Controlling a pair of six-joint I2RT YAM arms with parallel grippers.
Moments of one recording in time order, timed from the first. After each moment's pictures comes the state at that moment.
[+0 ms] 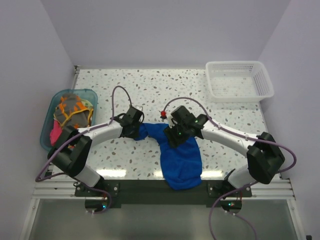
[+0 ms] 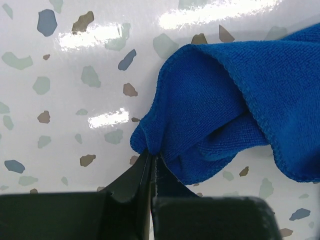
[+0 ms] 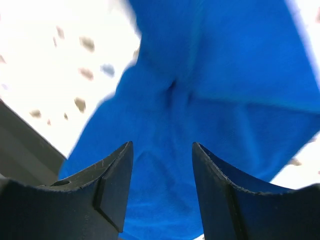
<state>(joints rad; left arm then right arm) -0.56 1.57 0.83 -0.37 -0.20 -0.37 0.81 1.50 0.99 -0.60 -0.16 0.10</state>
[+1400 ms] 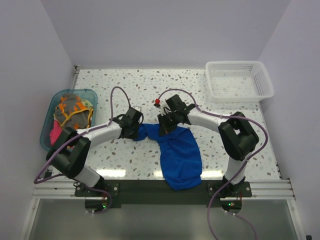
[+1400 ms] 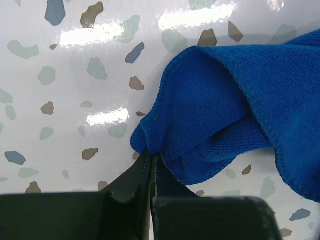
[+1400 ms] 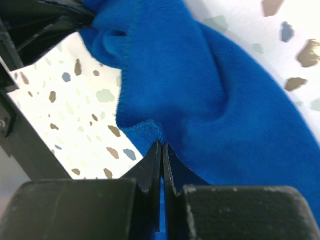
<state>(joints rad) -0.56 1.54 0.79 -0.35 -0.21 -0.40 0.67 1.84 1.20 -0.37 -0.46 0.19</state>
